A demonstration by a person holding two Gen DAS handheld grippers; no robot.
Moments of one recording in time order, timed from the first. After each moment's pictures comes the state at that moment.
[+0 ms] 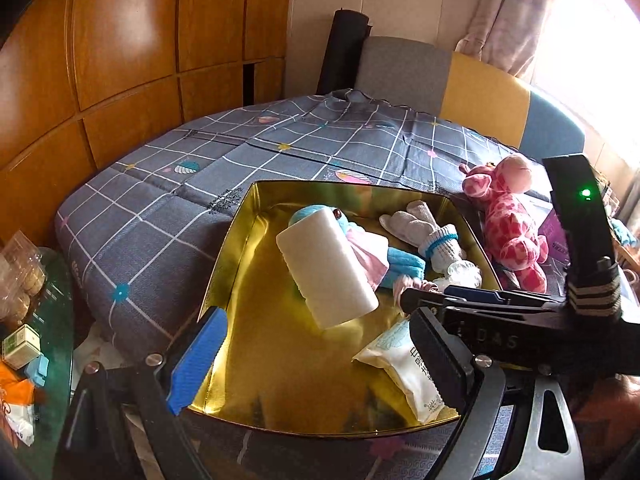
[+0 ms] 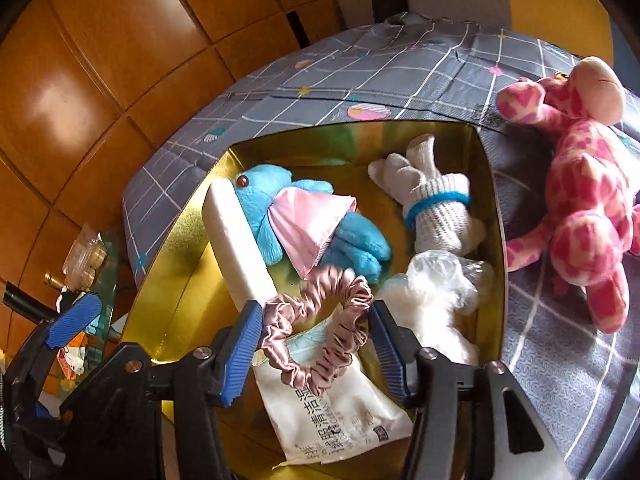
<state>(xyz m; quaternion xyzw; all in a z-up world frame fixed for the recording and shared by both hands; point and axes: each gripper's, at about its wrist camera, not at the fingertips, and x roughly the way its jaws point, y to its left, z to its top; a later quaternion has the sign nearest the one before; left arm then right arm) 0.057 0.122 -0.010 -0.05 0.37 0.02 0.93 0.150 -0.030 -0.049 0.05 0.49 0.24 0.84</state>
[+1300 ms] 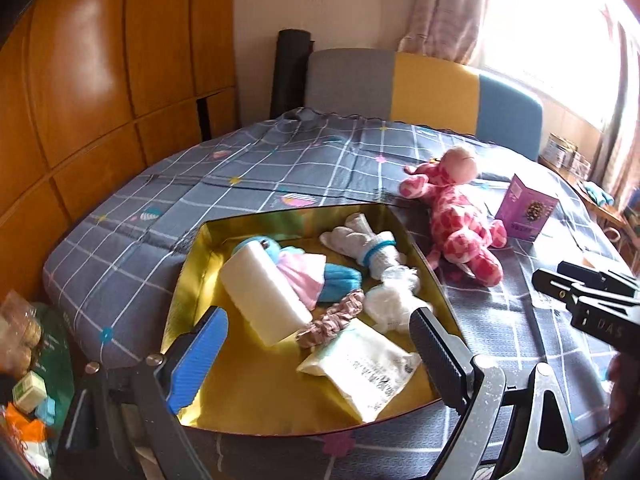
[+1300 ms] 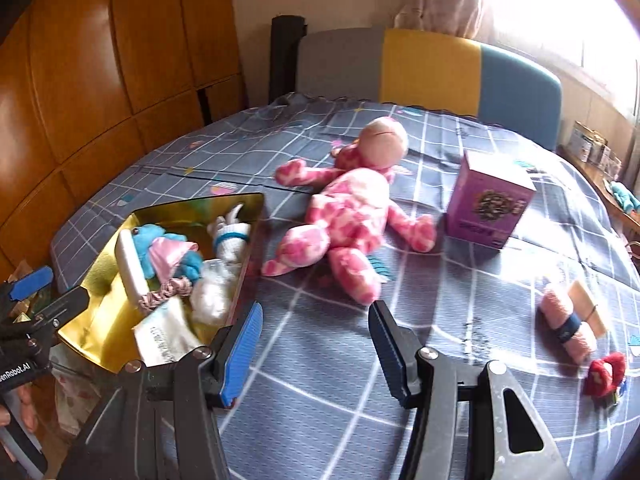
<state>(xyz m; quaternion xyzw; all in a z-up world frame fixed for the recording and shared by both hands) 0.044 0.063 0.020 0.02 0.34 -0.04 0.94 0.062 -0.175 0.015 0.01 0.38 0.05 0.92</state>
